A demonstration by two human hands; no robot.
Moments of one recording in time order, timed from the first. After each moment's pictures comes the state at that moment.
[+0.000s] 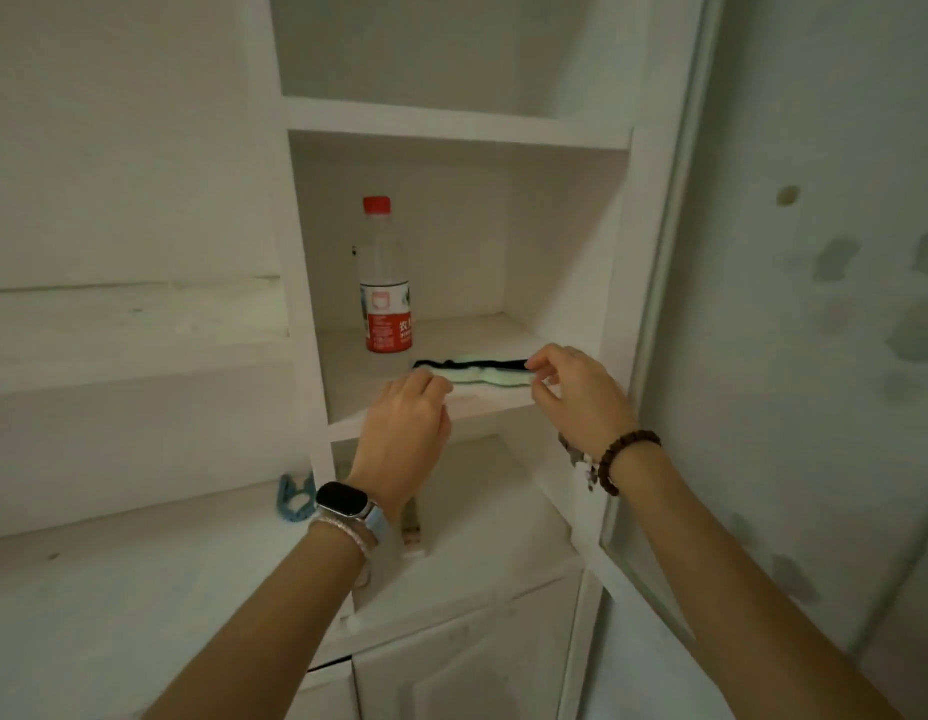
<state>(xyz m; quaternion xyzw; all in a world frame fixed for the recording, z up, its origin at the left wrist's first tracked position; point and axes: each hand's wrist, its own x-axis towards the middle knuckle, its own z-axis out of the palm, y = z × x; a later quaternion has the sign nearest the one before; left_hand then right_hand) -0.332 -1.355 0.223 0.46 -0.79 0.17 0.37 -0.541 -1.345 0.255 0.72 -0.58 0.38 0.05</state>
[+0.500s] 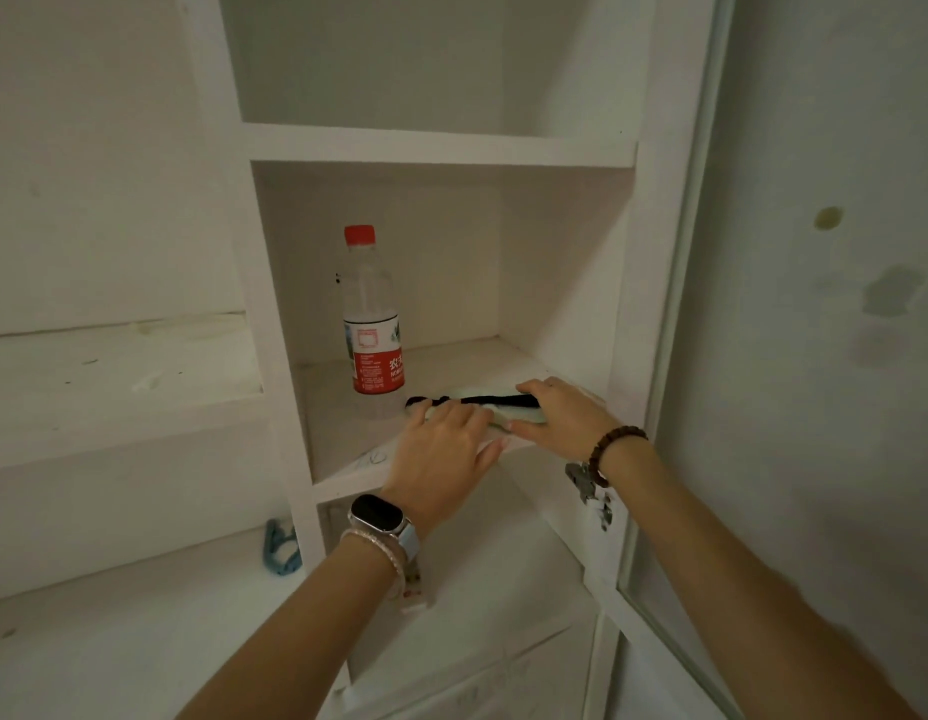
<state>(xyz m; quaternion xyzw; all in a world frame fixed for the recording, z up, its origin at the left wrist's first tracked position) -0.365 -1.417 0.222 0.42 -0.84 0.21 0.26 -0.550 -1.418 0.256 0.75 -0.63 0.19 -0.02</state>
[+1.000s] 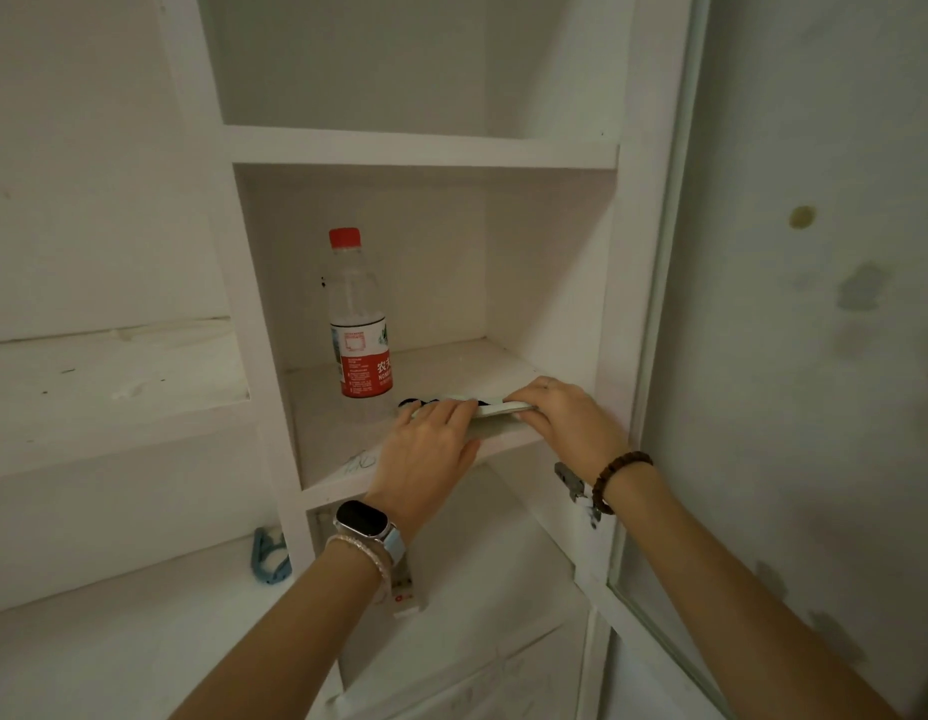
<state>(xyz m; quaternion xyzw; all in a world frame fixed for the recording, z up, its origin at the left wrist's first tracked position) -0.360 -1.416 0.225 0.41 -0.83 0.22 0.30 -0.553 -1.392 0.252 0.77 -0.55 0.32 0.05</state>
